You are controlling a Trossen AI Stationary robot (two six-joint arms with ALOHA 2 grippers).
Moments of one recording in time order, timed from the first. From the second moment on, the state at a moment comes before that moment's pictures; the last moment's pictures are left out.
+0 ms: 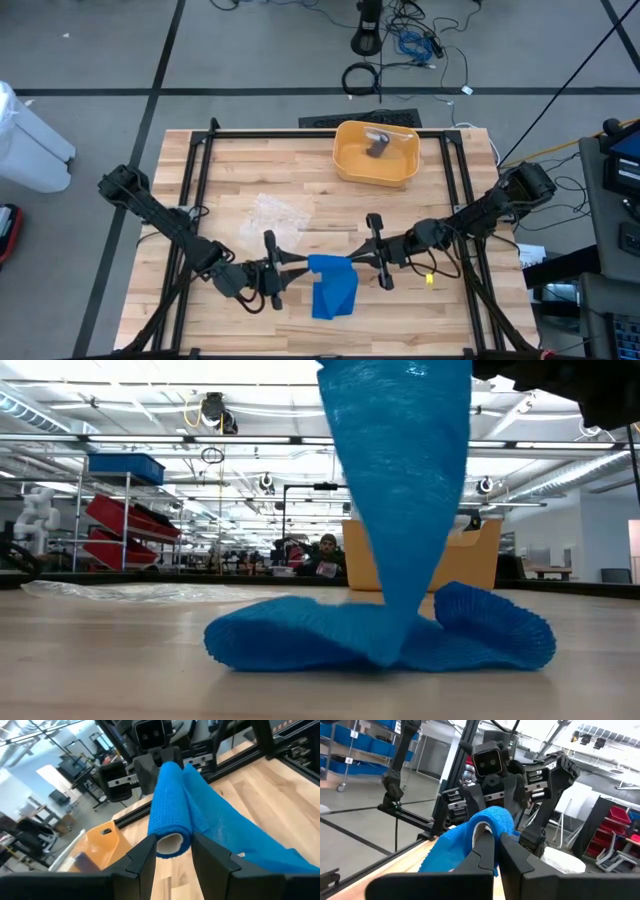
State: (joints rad) left arm -0.64 1.46 0.88 0.36 -0.82 0.41; right arm 0.37 1.50 0.49 1.19 0.10 -0.34
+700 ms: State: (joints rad) left arm -0.70 1.46 0.89 0.36 -0.90 0.53; right arm 0.37 1.50 0.49 1.20 0.10 -0.32
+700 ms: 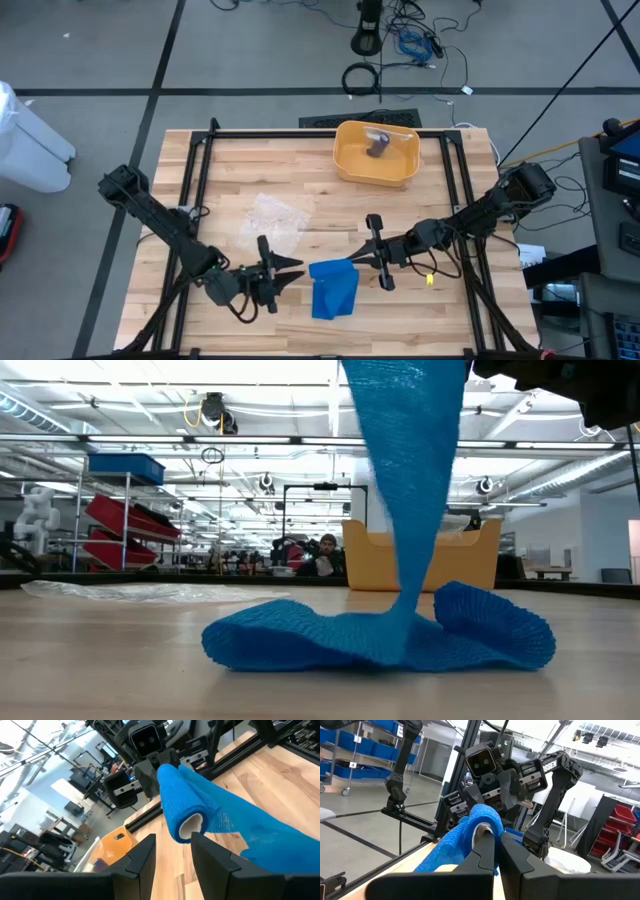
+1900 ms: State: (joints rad) left arm -0.61 1.47 0.88 0.36 -0.75 0.48; right arm 0.34 1.50 0.49 1.19 0.11 -0.24
